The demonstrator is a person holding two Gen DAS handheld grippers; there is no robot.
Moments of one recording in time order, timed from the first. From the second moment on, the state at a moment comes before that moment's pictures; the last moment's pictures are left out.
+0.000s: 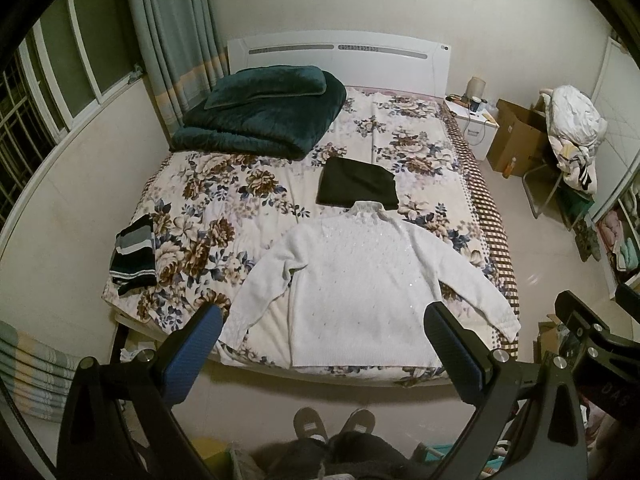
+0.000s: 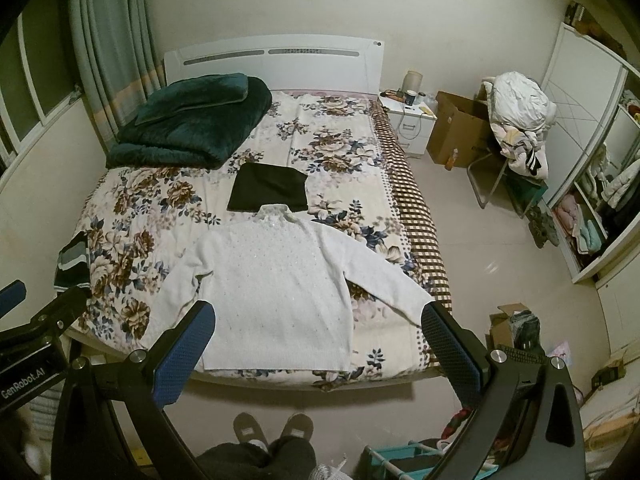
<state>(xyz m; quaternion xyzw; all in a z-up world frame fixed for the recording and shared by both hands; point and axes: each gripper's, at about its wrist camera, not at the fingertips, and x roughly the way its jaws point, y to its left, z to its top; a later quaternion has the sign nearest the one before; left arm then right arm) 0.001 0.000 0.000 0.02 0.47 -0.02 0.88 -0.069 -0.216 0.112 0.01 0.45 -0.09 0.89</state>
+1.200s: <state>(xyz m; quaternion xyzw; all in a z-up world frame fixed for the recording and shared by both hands) 0.017 -0.006 0.015 0.02 0.47 -0.02 0.88 -0.062 -0.210 0.117 0.01 0.45 -0.09 0.89</state>
